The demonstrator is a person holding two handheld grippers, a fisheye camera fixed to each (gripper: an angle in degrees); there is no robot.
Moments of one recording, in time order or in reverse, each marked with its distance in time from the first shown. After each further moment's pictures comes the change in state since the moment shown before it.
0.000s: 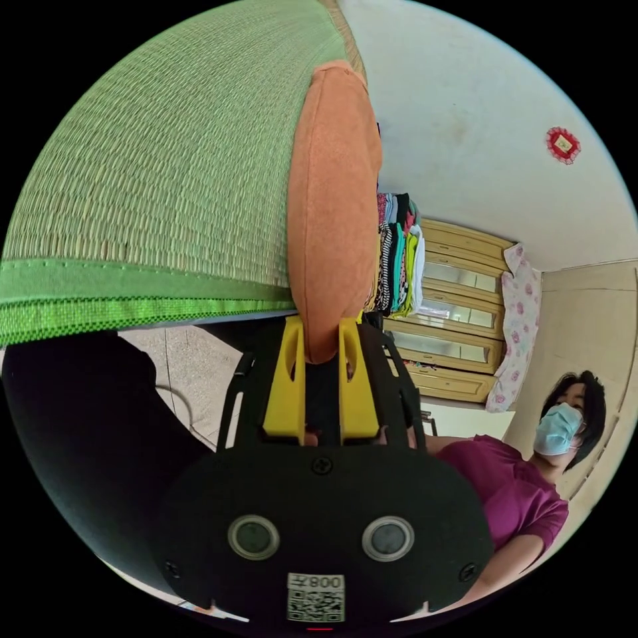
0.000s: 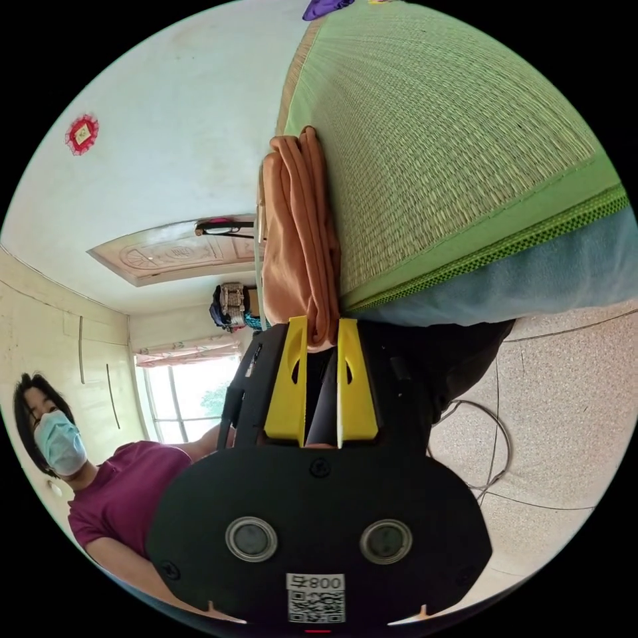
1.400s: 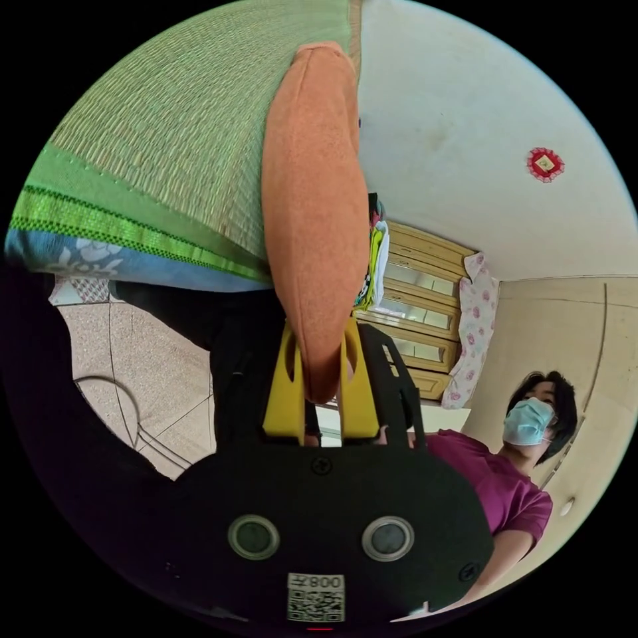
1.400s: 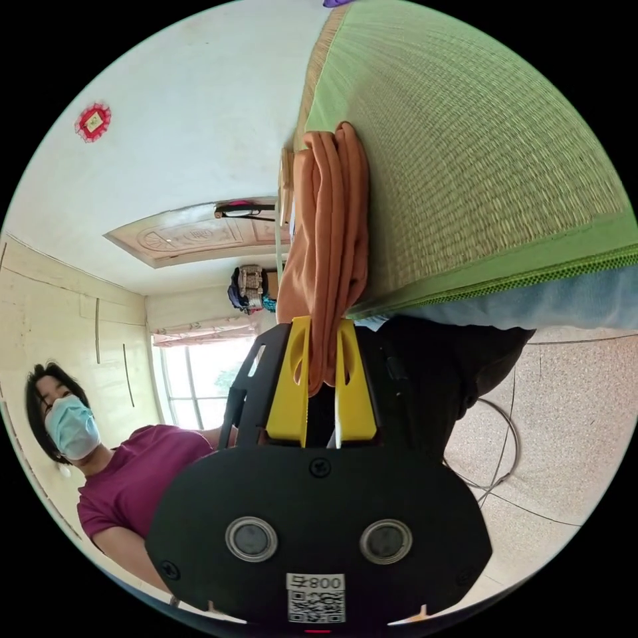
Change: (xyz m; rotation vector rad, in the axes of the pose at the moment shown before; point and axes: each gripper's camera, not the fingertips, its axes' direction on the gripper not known) left arm 0.069 -0.127 0.097 -0.010 0.222 -0.032; right arm 0.060 -0.075 -0.048 -0.079 -0.079 -0.053
